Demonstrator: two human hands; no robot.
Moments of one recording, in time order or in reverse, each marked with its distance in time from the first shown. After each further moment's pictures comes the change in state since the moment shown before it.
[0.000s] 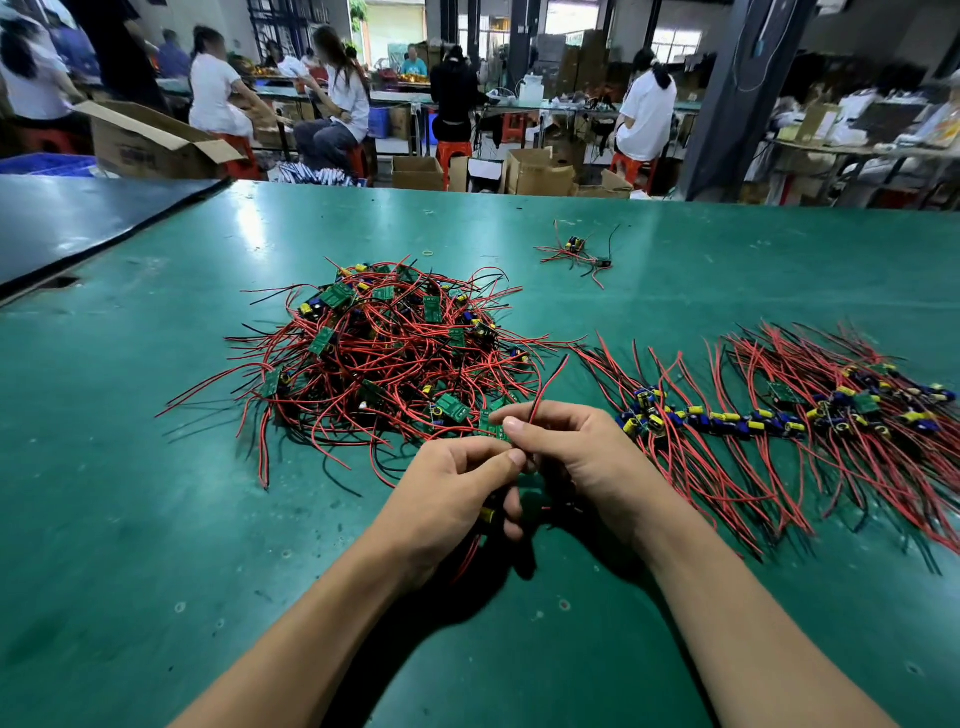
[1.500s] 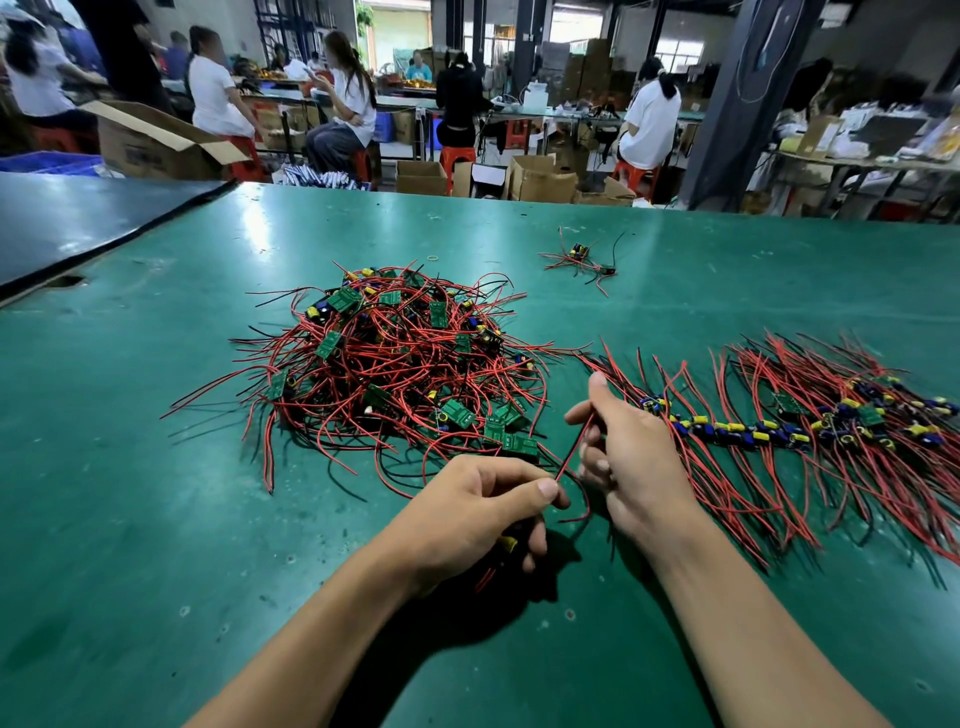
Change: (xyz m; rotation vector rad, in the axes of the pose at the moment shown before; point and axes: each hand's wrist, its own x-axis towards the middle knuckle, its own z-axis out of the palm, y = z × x) left_hand -0.007 0.009 0.001 0.154 -0.217 -0.045; right_hand 0.015 -0.004 -0.015 0.079 0.503 -0.150
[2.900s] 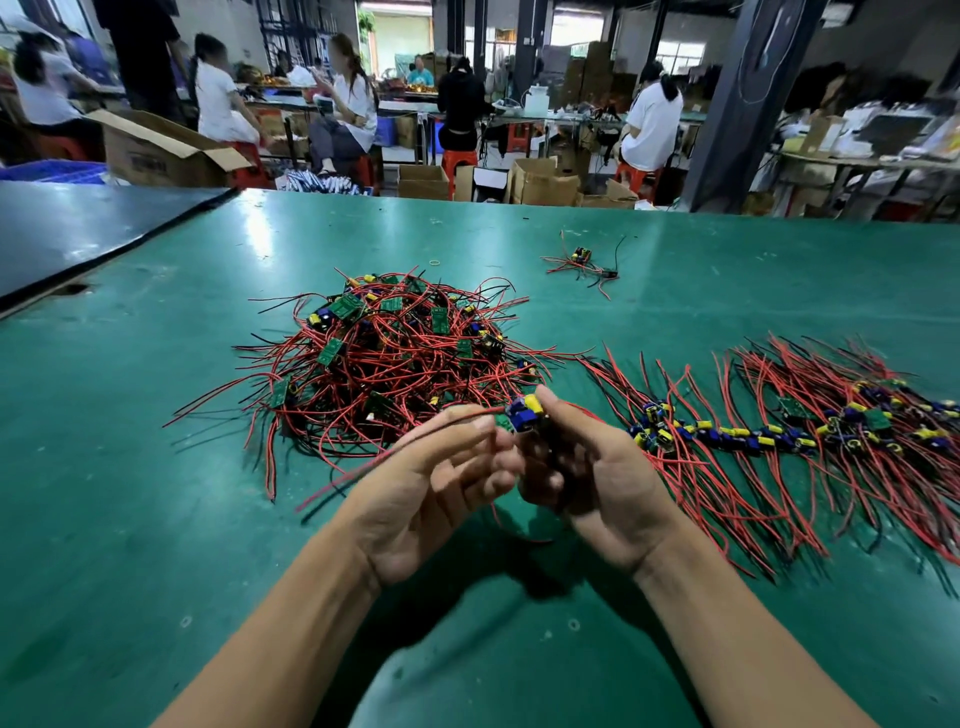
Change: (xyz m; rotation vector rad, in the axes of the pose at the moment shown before) left_hand 0.004 0.019 -0.022 -0.724 0.175 0.001; right_hand -0.034 -0.010 0.023 0.135 -0.528 0.170
